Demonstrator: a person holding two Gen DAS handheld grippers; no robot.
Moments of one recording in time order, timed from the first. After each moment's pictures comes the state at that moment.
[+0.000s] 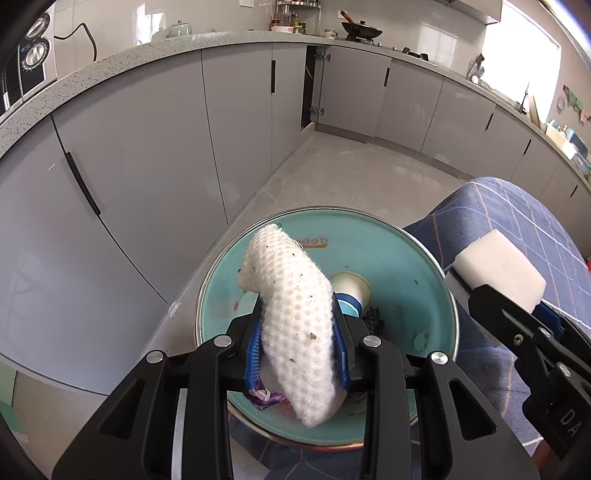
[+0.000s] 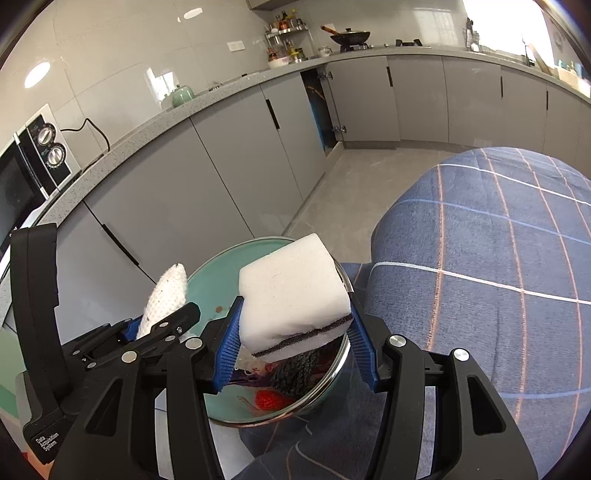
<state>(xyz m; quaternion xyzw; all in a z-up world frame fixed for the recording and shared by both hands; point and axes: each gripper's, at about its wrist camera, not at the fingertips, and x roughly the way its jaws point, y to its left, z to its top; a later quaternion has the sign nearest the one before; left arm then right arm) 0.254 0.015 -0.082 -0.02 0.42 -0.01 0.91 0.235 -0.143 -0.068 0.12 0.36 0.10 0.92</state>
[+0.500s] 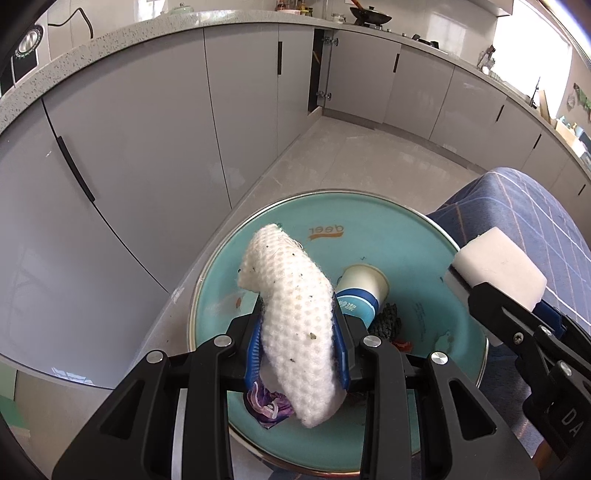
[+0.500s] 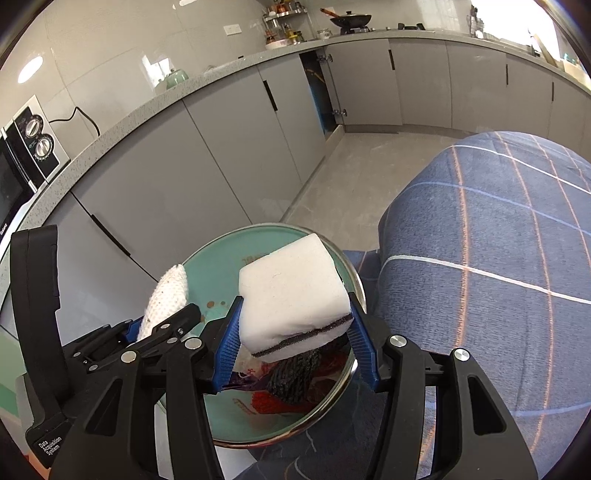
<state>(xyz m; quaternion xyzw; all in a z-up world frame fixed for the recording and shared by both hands) 0.278 0.019 -0.107 -0.02 0.45 0.00 0.89 0.261 -0.131 -0.088 0.11 0.39 0.11 0.91</state>
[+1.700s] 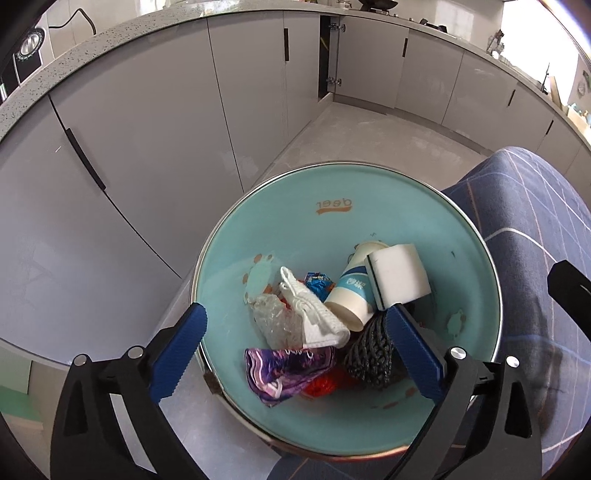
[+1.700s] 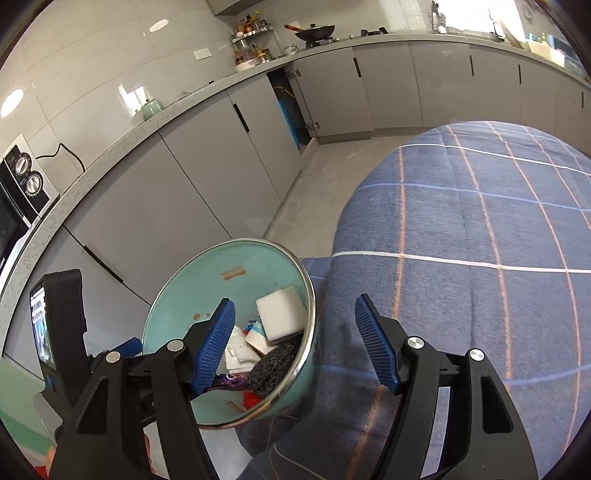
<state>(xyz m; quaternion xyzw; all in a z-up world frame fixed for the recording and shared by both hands) 0.268 0.009 -0.120 0.00 0.47 0.03 0.88 0.227 -0.173 -0.076 0.16 0.37 0.06 0.91</state>
